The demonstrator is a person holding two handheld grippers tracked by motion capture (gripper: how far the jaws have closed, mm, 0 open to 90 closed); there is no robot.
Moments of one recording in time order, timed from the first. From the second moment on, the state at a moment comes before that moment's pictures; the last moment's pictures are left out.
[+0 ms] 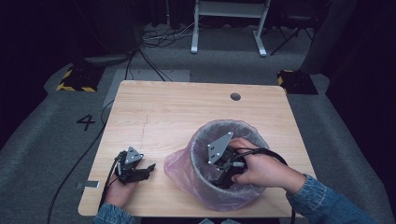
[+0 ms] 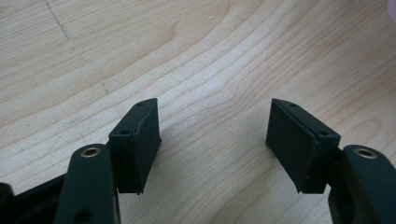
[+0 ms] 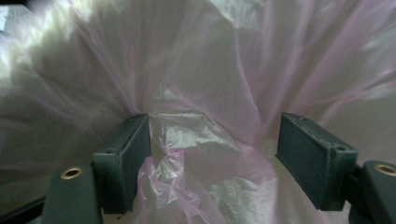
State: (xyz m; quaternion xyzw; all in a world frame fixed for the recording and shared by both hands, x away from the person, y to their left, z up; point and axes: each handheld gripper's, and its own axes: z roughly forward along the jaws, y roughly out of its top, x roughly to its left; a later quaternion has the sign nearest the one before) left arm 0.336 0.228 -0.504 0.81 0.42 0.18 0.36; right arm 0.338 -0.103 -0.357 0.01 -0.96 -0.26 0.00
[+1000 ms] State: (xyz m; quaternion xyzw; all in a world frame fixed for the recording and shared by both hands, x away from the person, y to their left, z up) left arm 0.336 0.228 -0.504 0.81 0.42 0.18 0.36; right arm 0.354 -0.108 -0.356 -0.11 -0.95 -0.28 -0.04
